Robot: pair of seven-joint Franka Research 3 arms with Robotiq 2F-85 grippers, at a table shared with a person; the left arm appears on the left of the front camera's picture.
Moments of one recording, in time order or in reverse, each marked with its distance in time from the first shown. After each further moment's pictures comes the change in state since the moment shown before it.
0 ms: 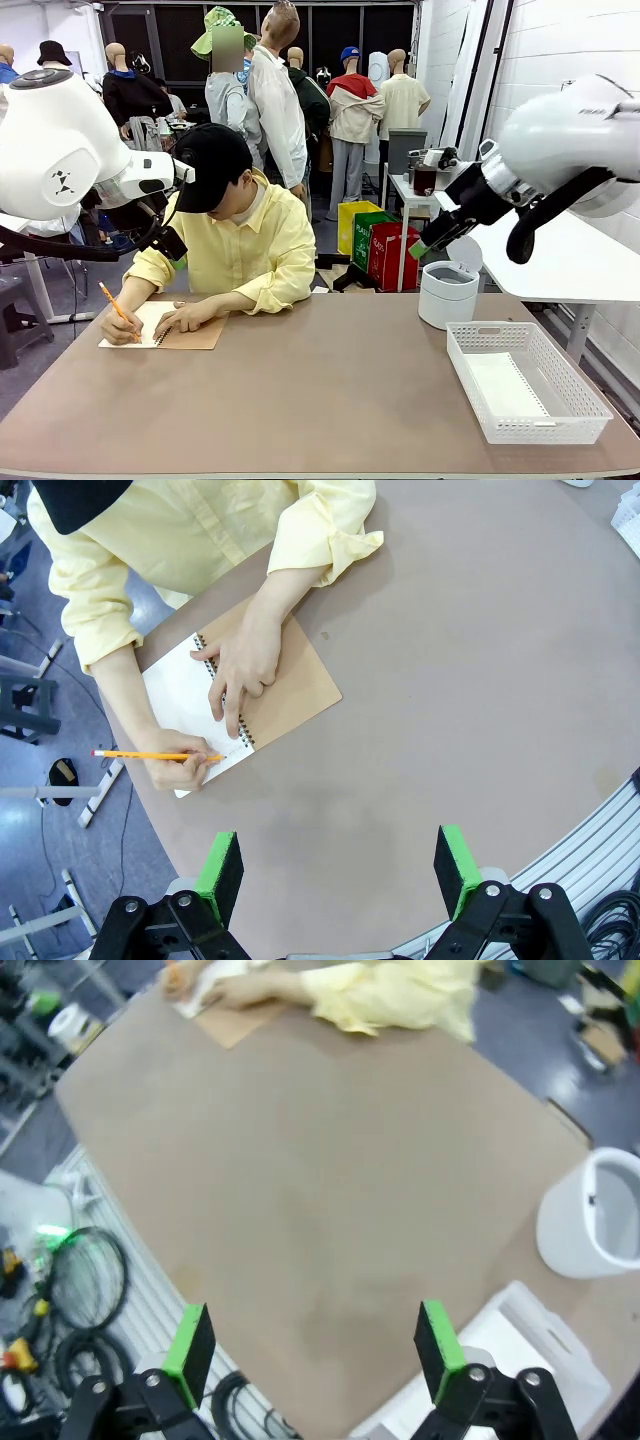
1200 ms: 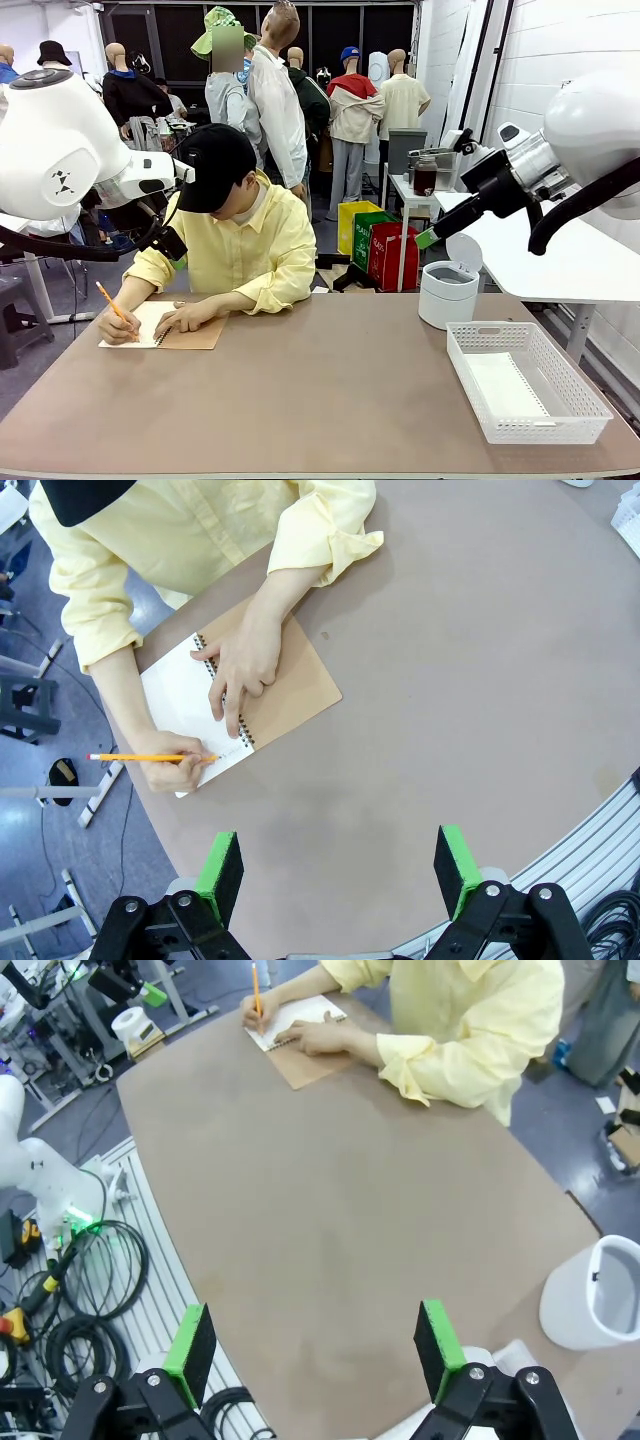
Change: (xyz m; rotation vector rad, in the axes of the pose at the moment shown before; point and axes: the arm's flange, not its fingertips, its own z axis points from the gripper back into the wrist) left arm 0.000 0.000 0.000 0.000 0.000 0.000; right arm -0.011 0.018 0.028 0.069 -0.130 0.166
